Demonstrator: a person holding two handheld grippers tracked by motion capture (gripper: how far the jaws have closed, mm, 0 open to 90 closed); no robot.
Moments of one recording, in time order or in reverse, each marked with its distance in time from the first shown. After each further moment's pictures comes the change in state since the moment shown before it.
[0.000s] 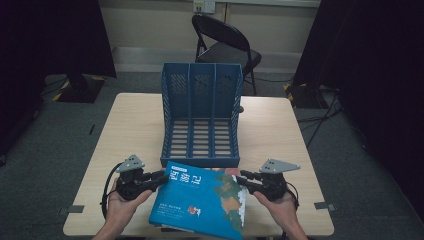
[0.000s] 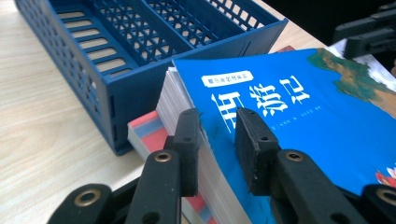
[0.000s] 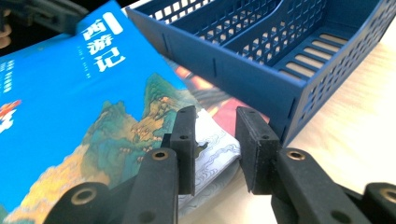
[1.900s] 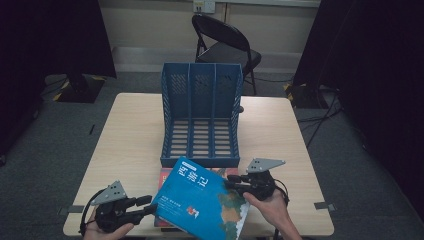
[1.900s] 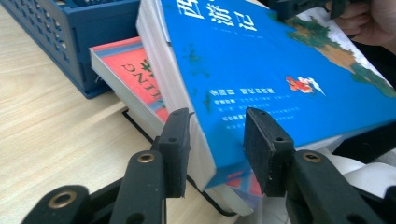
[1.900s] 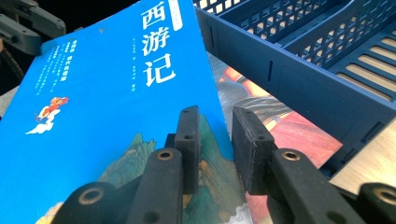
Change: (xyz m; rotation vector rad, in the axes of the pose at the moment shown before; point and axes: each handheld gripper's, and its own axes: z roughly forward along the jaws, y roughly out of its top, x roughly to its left) left arm -0.021 -0.051 -0.058 0.018 -0.118 0.032; right arm 0.014 0.016 0.023 0.073 0.136 -0.045
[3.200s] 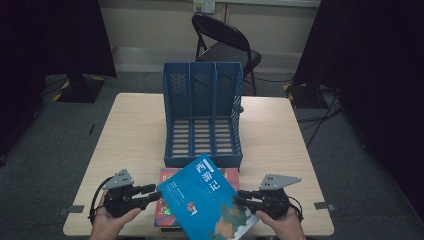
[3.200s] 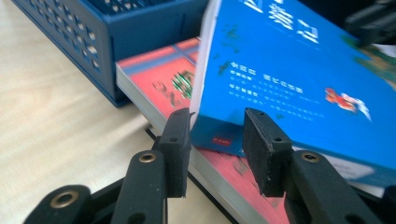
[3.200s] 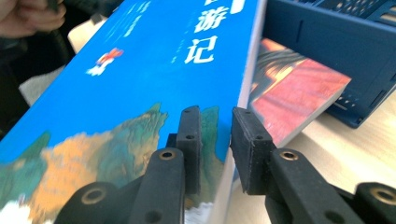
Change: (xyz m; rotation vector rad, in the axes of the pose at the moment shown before) left arm 0.026 0.023 0.030 0.018 0.077 0.007; right arm 0.021 -0.028 -0.037 0.026 0.014 0.019
